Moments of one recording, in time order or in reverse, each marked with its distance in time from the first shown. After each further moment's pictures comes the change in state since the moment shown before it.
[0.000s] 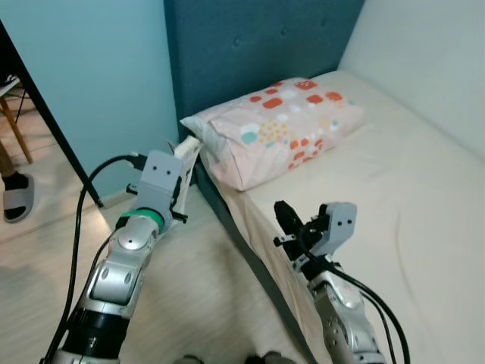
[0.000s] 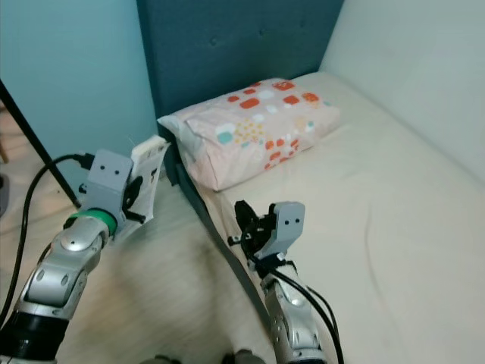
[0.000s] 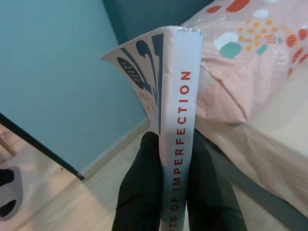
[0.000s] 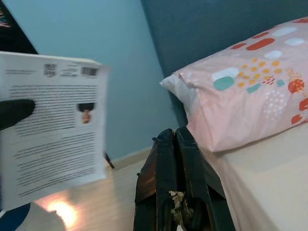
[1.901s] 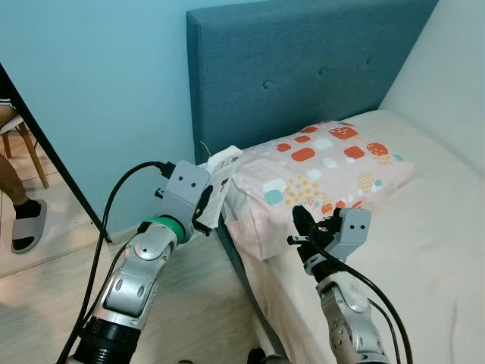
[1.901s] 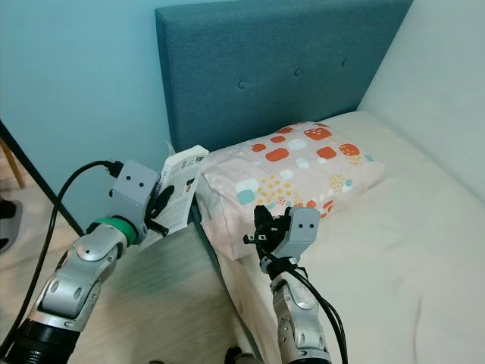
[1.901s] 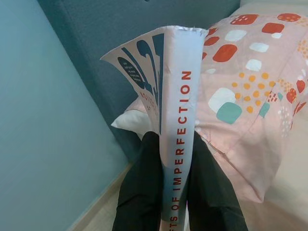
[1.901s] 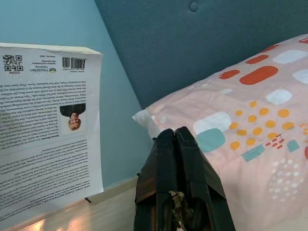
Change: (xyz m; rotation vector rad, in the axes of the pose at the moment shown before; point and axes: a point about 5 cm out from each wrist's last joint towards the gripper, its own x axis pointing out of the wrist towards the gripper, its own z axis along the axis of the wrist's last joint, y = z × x) left arm -0.008 -0.035 0.006 0.001 -0.078 -0.230; right arm -0.005 -0.019 -0.009 0.004 0.024 -0.127
